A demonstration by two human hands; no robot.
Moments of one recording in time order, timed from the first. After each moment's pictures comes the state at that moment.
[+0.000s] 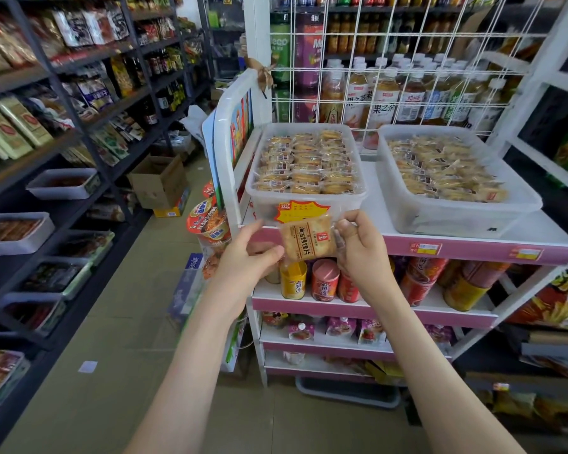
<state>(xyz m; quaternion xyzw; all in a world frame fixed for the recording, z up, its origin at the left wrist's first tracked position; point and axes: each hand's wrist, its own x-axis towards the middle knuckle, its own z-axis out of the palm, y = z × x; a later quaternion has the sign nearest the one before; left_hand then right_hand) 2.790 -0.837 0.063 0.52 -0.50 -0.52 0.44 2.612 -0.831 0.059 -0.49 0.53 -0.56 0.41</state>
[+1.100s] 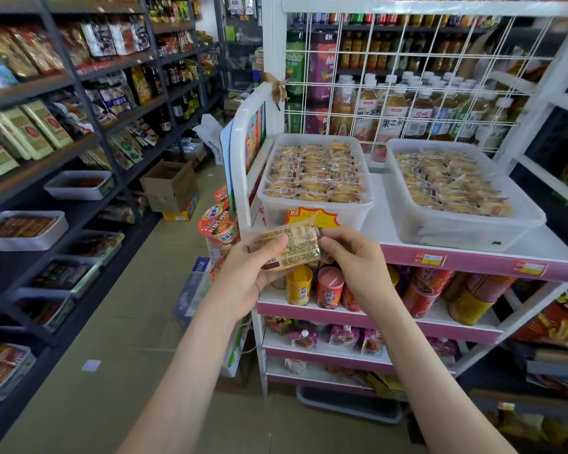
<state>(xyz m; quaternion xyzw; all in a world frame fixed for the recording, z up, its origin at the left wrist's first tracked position) 2.796 -0.829 0.072 0.36 -0.39 -0.68 0.50 2.628 -0.816 0.072 -0.52 0.47 -0.57 0.43</state>
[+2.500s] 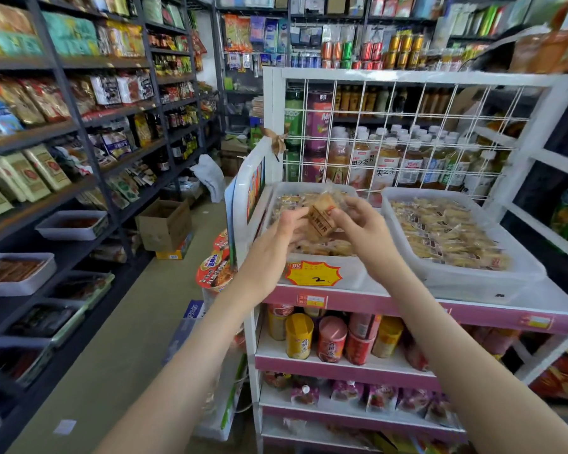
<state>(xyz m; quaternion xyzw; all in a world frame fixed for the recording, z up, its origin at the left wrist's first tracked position) 2.780 -0.890 0.131 0.37 -0.70 -0.43 0.44 2.604 -0.917 0.133 -0.56 0.51 -0.57 0.32</state>
